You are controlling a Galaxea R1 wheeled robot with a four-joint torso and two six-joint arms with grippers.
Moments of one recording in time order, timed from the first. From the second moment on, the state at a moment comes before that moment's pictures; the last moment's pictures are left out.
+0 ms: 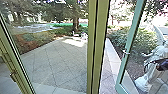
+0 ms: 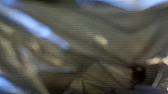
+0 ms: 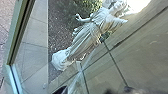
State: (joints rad) left arm 1.57 2.97 -2.61 -0.30 -0.08 0.32; right arm -0.23 2.43 -2.65 -0.89 -0.74 0.50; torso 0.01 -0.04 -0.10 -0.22
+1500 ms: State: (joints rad) left arm 1.57 2.97 -2.61 -0.30 -0.08 0.32; right arm -0.79 2.11 -1.98 -0.12 -0.75 0.33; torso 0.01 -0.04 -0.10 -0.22
